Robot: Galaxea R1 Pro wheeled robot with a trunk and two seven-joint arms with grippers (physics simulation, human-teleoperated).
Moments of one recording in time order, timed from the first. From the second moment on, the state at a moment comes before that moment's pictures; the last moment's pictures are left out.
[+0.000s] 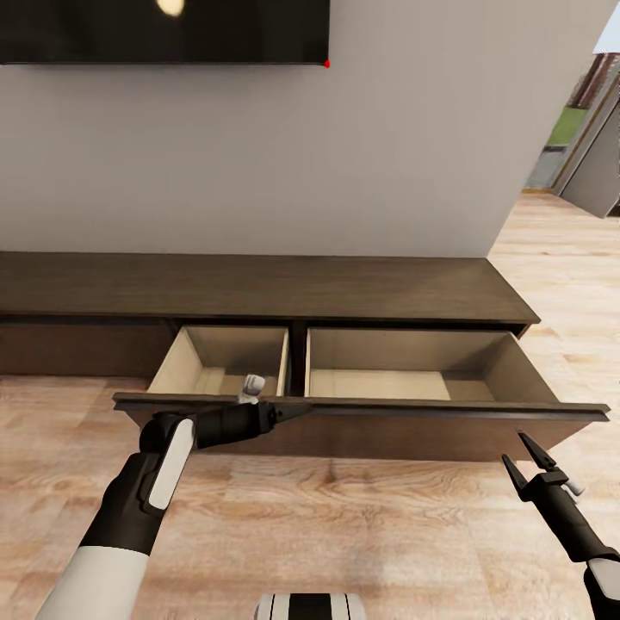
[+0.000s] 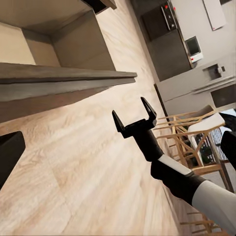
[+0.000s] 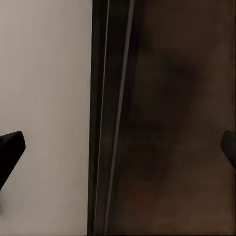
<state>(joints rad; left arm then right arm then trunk) -0.58 -0.02 -0.03 -1.32 0.40 1.01 -0.89 -0.50 -0.24 -0.92 -0.55 -0.66 0.62 1.06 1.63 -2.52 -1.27</state>
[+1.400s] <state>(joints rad) -0.58 -0.02 -0.03 -1.32 0.40 1.01 -0.89 -0.50 -0.24 -0.92 -0.55 -0.66 0.62 1.06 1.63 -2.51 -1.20</state>
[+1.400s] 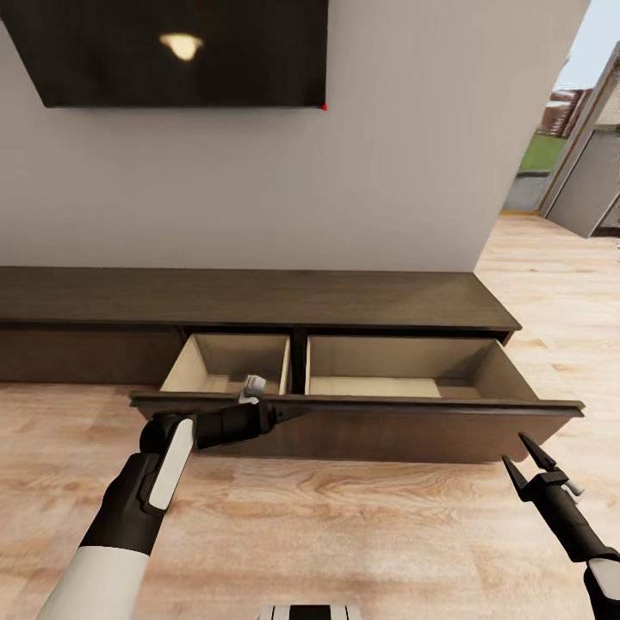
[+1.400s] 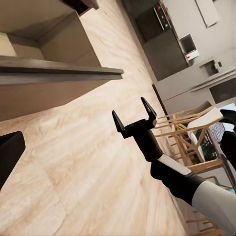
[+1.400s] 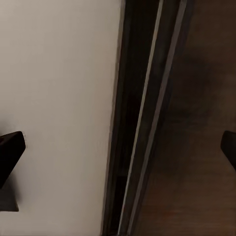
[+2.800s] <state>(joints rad) -0.58 -0.03 -0.03 -1.31 0.40 1.01 -0.86 -0.50 -0.23 -0.92 -0.55 -0.66 0.62 1.06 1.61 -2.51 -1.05</state>
